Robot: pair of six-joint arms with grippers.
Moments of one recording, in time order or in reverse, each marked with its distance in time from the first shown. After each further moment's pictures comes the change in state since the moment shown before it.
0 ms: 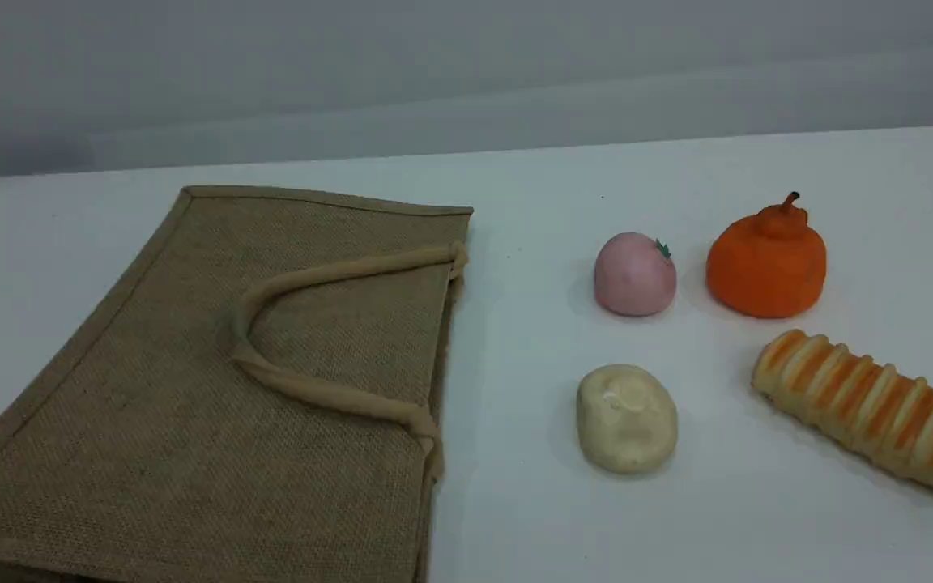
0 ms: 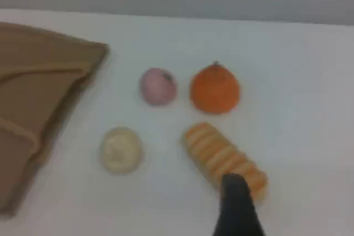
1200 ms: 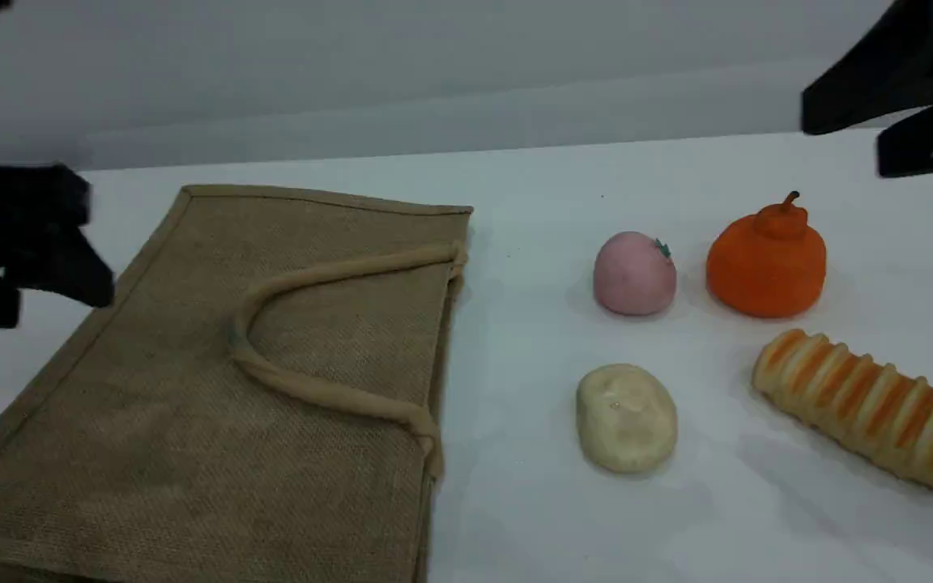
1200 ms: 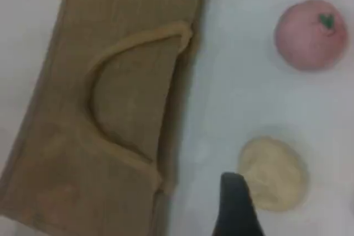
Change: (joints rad) left arm -0.161 1.426 -0.077 -0.308 -0.865 0.057; right arm 0.001 1.335 -0.092 1.175 -0.513 -0.882
